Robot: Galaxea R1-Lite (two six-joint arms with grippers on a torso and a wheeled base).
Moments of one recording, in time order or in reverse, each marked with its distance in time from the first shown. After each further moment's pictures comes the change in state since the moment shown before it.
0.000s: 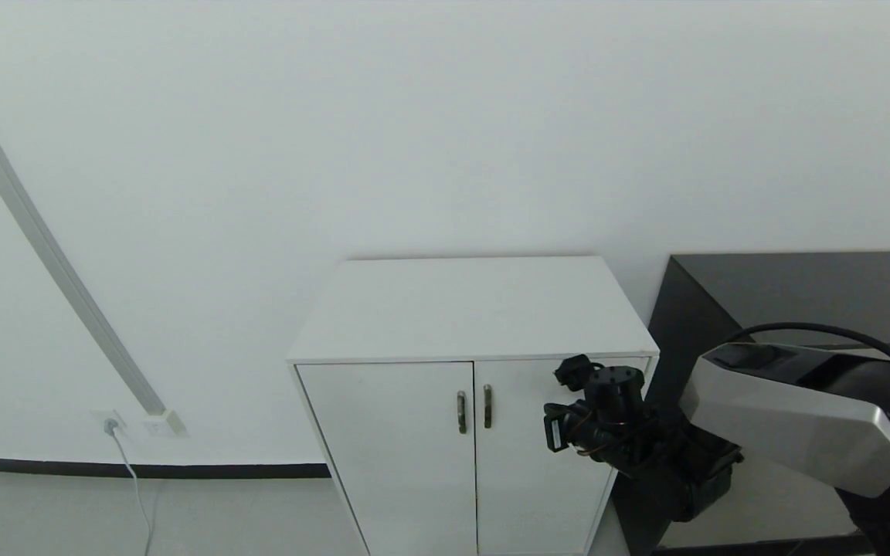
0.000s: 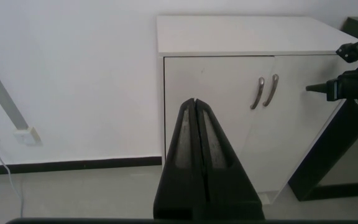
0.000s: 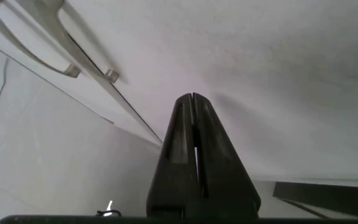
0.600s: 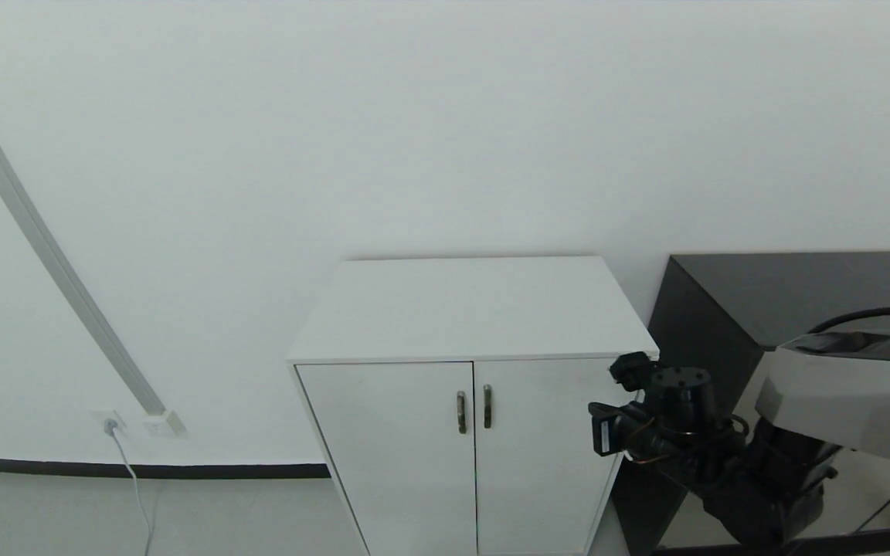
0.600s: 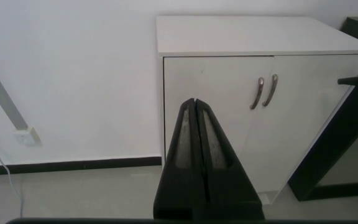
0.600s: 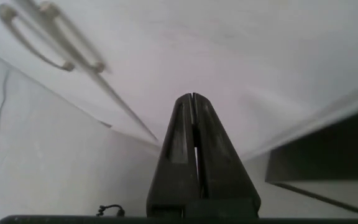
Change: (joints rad) left arm 0.001 0.000 0.000 0.000 -0.001 0.000; right arm -0.061 -0.194 0.320 -0.149 -0.022 0.031
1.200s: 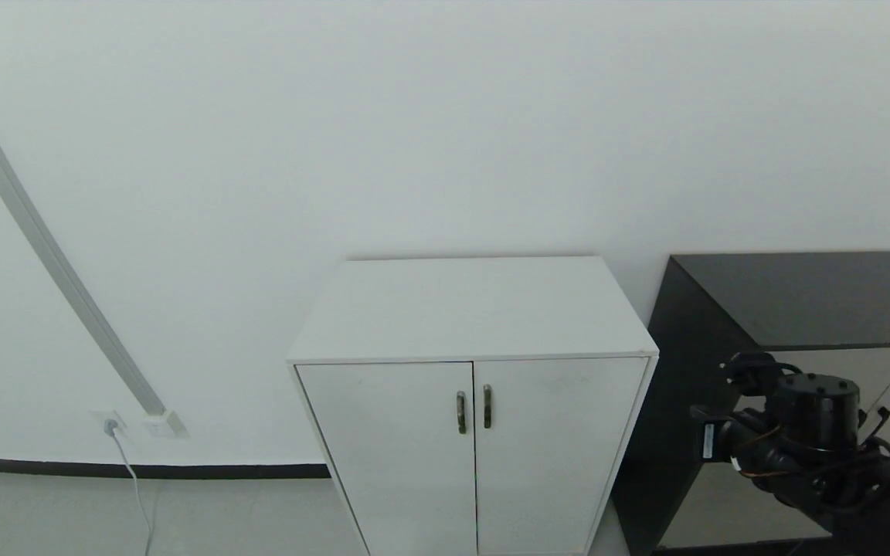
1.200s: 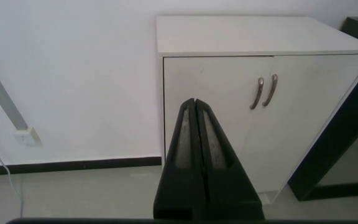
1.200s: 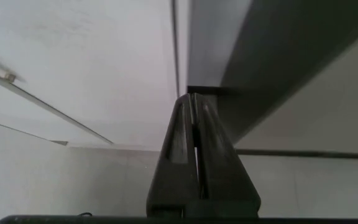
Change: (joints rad) left arm 0.000 0.000 0.000 0.000 0.001 0.000; right arm -0.187 -0.252 0.346 -0.097 -0.096 -0.007
